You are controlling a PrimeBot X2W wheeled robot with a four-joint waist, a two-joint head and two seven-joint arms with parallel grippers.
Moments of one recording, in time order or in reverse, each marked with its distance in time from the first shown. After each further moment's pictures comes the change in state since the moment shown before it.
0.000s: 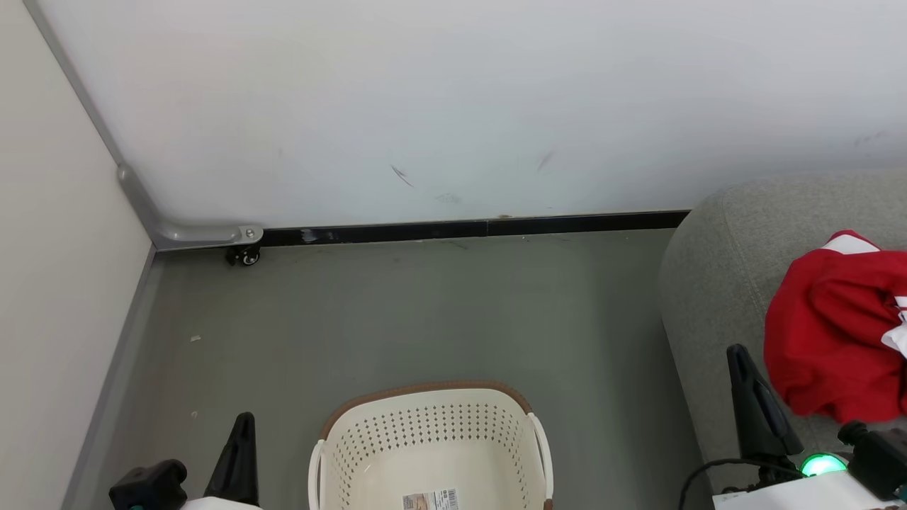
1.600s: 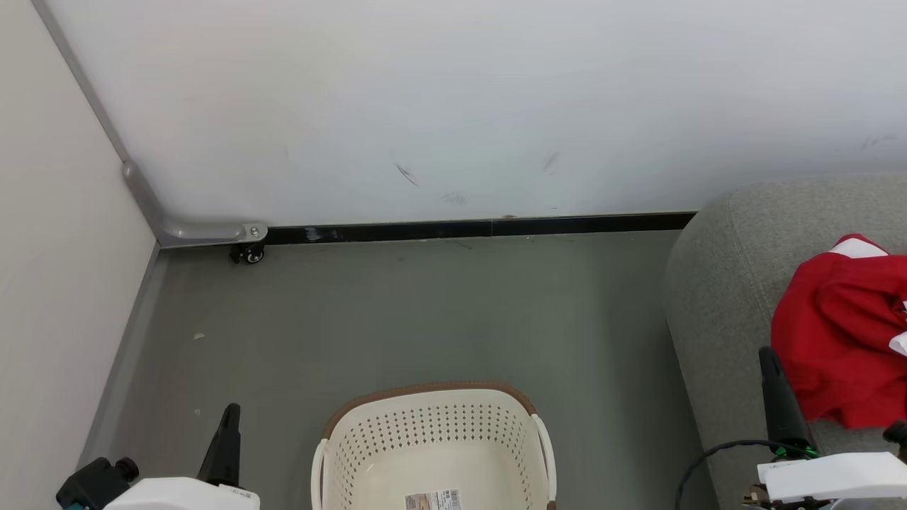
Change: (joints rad) left arm -0.034 -0.028 0.096 -0.004 -0.518 -0.061 0.158; right arm -0.028 0.016 -0.064 0.043 0.561 0.000 0.136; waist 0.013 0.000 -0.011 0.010
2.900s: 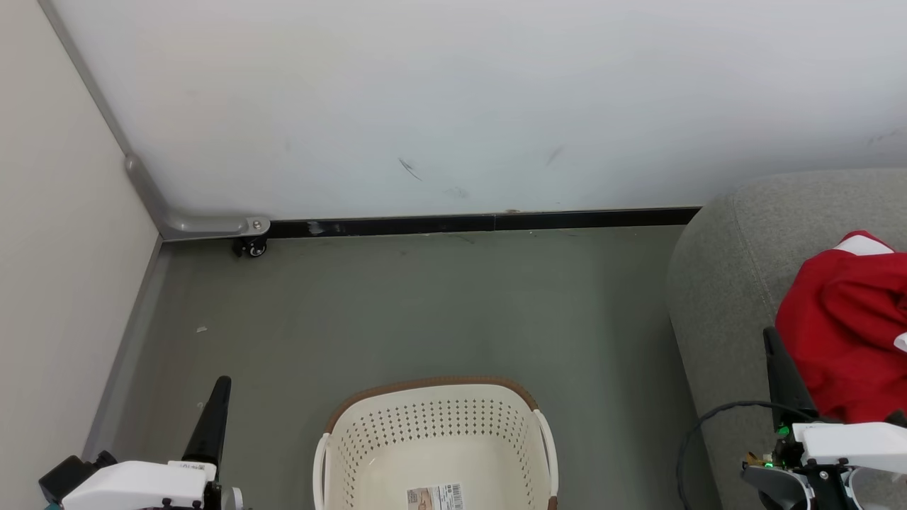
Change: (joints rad) left arm -0.044 -0.015 0.070 -0.001 -0.394 -0.049 0.105; right arm -0.073 0.017 -0.038 0.058 0.423 -0.002 0.097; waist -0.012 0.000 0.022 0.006
